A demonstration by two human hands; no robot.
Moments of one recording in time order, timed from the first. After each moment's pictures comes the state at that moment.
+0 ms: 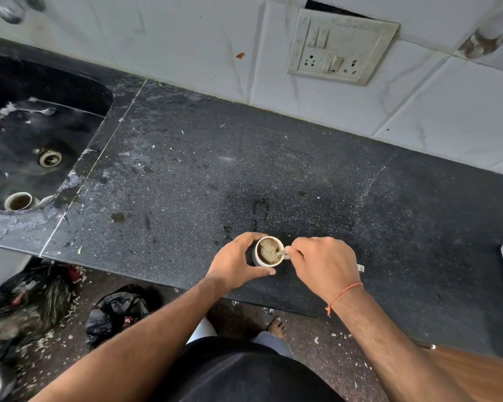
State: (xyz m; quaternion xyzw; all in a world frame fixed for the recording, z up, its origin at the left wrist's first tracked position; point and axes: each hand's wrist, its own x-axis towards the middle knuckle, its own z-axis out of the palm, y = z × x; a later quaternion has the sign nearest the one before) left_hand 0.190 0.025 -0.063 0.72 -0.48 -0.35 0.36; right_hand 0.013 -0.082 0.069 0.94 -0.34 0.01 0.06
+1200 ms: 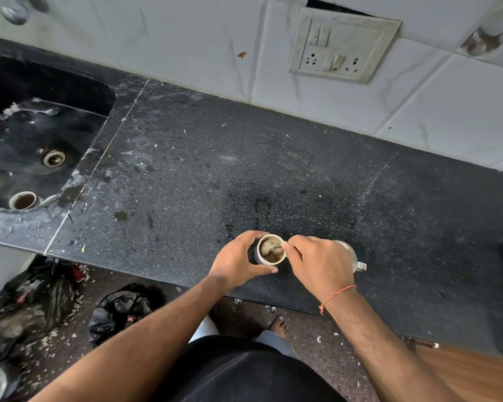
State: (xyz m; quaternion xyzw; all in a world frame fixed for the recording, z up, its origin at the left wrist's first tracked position) left_hand 0.189 0.025 -0.061 0.72 -0.49 -0.34 0.36; right_hand 0.014 -0.076 0.052 0.93 -0.34 0.10 0.03
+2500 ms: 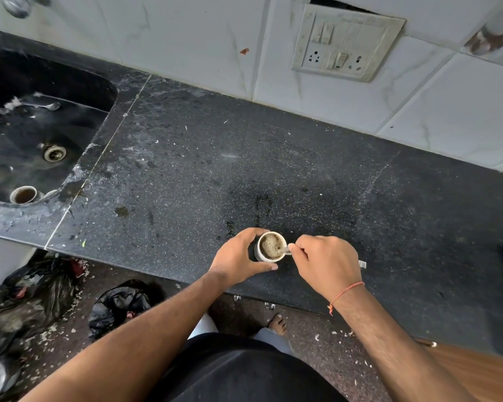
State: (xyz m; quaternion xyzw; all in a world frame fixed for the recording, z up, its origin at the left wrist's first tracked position) left_hand 0.189 0.025 -0.061 0.72 -0.49 -0.34 0.36; right_hand 0.008 -0.077 0.066 0.93 -0.36 0.04 0.02
